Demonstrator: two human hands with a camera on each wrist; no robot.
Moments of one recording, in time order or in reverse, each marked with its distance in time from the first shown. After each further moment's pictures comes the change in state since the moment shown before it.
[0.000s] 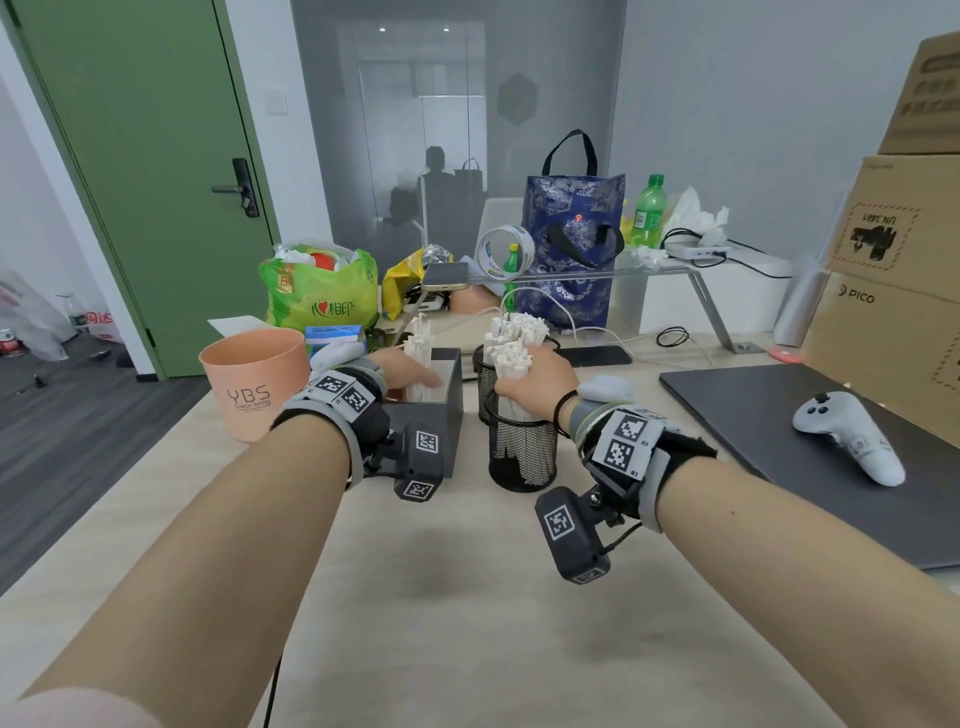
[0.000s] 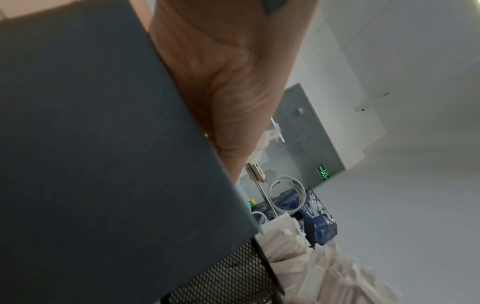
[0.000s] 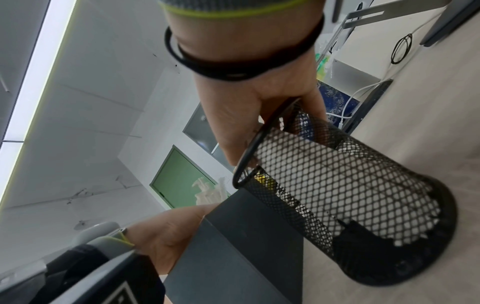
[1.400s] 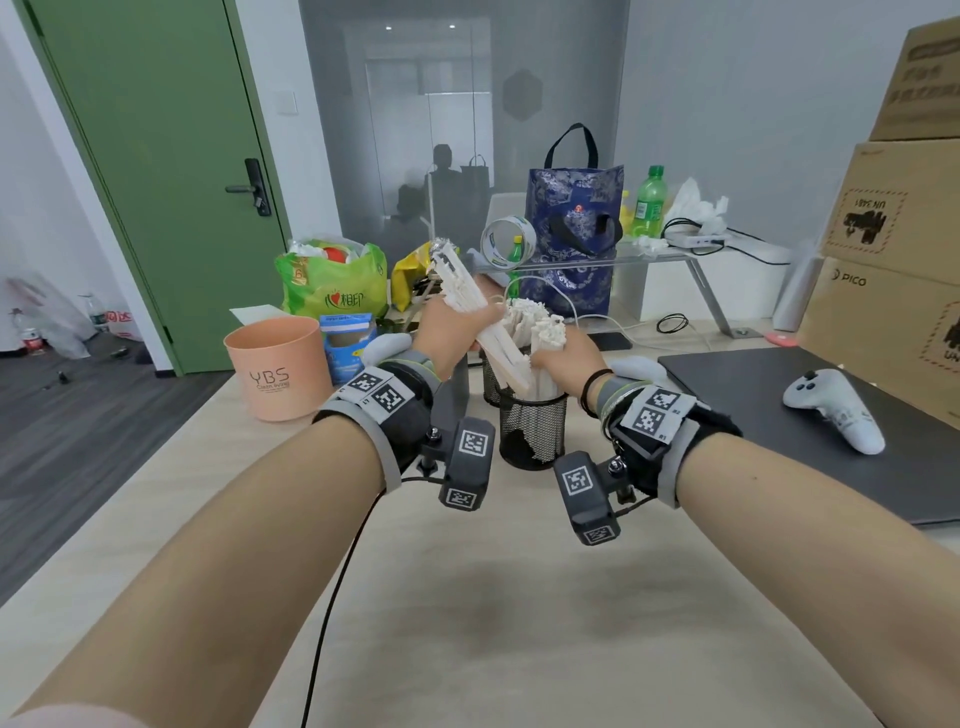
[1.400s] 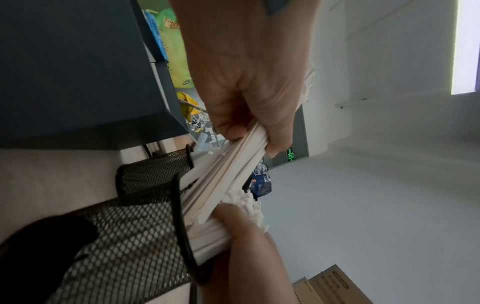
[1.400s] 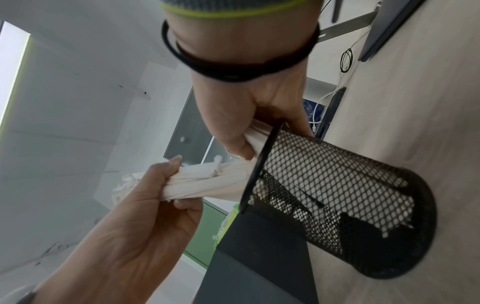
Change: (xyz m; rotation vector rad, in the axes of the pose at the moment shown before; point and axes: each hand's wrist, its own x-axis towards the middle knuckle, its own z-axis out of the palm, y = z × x) left_hand -0.064 0.044 0.016 -0.983 0.157 0.432; right_hand -0.026 0.010 -0.027 0.270 0.084 0.060
